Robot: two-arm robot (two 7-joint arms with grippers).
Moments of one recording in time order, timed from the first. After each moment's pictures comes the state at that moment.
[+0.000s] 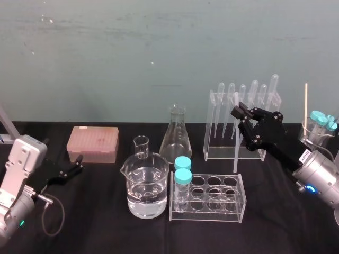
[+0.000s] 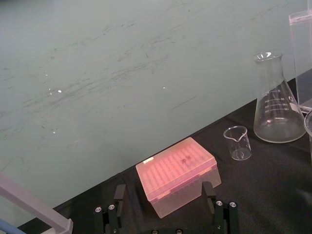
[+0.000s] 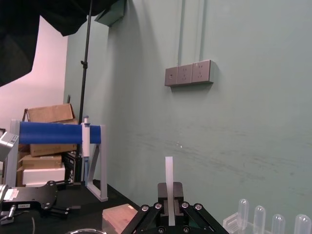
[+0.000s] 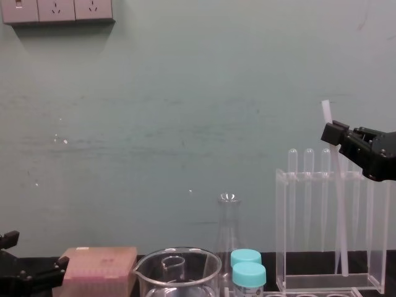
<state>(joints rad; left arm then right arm) -0.20 0.60 0.45 -1.41 -0.25 -0.12 0.03 0.32 0.44 -0.29 -1.33 0.60 -0.38 0.71</state>
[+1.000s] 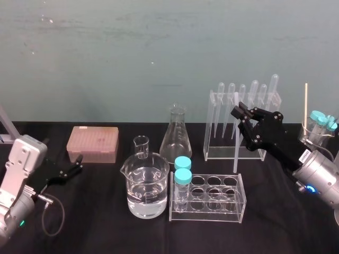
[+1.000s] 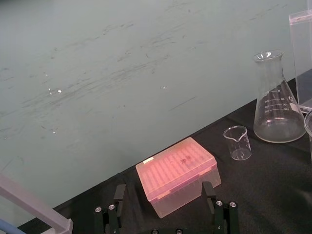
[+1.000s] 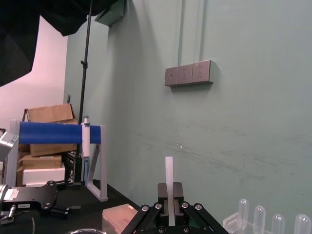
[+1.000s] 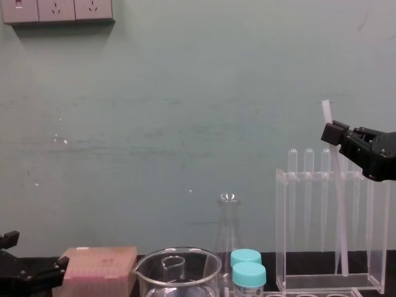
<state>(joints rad) -0.20 0.60 0.45 -1.41 -0.25 -0.12 0.03 0.32 0.44 -0.29 -1.33 0.60 -0.38 0.71</state>
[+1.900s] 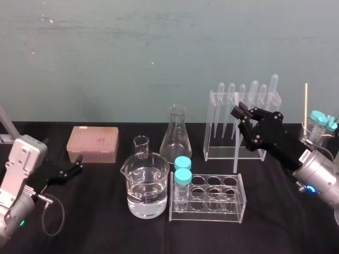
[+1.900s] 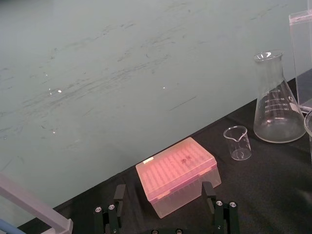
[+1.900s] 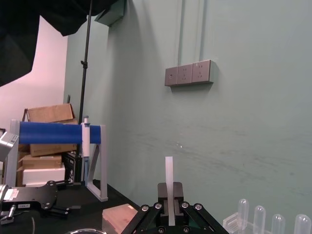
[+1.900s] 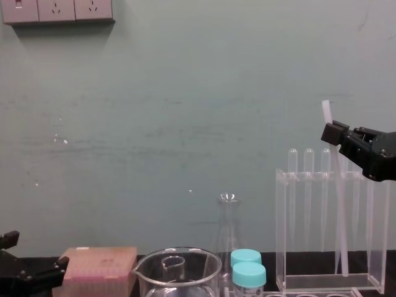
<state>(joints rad) -0.20 0.60 0.45 -1.41 -0.25 -0.12 0.03 0.32 0.44 -0.29 -1.33 0.60 -0.38 0.71</state>
